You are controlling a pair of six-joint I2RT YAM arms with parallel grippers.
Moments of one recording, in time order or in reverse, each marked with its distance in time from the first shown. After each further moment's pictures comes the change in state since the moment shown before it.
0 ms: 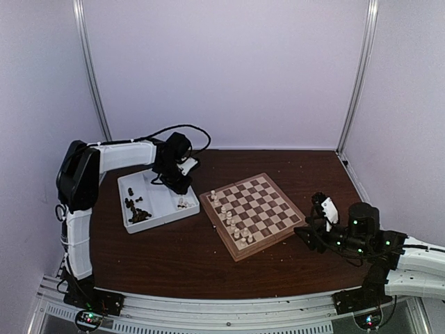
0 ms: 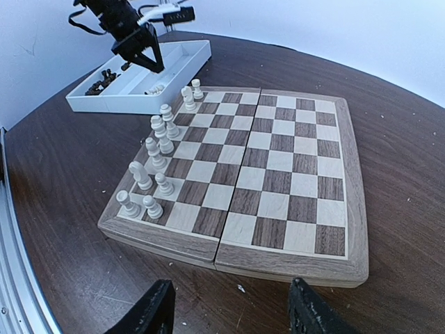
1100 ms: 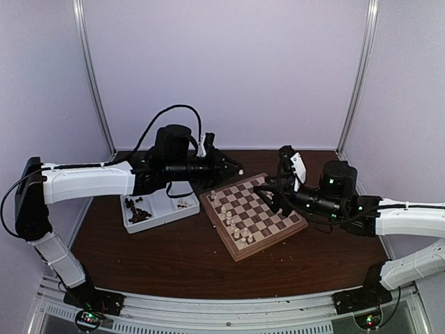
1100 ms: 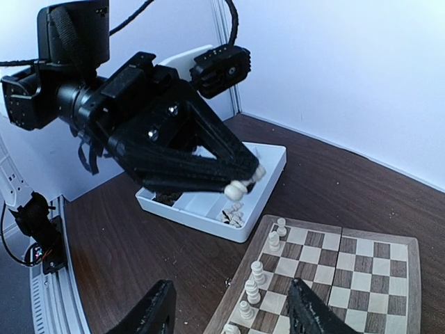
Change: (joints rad) left arm -0.306 -0.465 -0.418 0.860 0.338 -1.219; right arm 0.121 0.501 0.432 0.303 -0.065 0.047
